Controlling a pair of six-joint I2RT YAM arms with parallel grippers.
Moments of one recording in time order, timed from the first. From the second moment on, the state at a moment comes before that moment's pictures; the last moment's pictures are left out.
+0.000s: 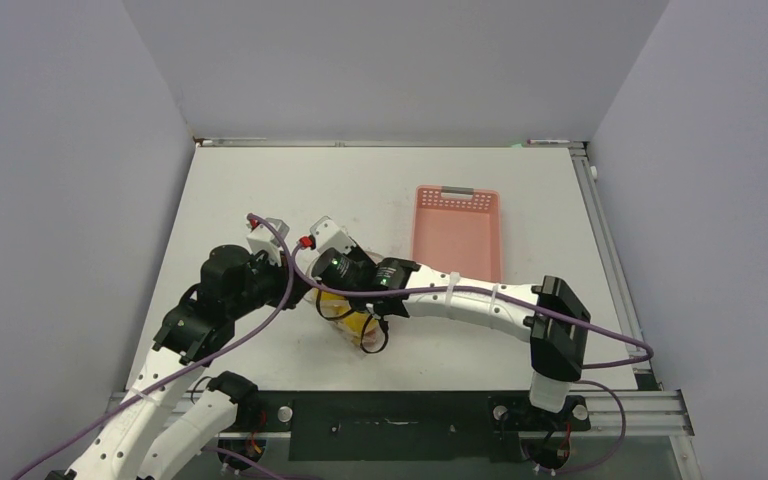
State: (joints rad) left arm -0.45 0.68 0.77 -0.59 0.20 -0.36; right arm 1.21 1.76 1.49 -0.56 0.69 0.14
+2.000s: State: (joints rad) left arm -0.45 0.69 0.77 -0.59 0.22 -0.36; right arm 1.18 1.47 1.43 -0.59 0.61 0.25
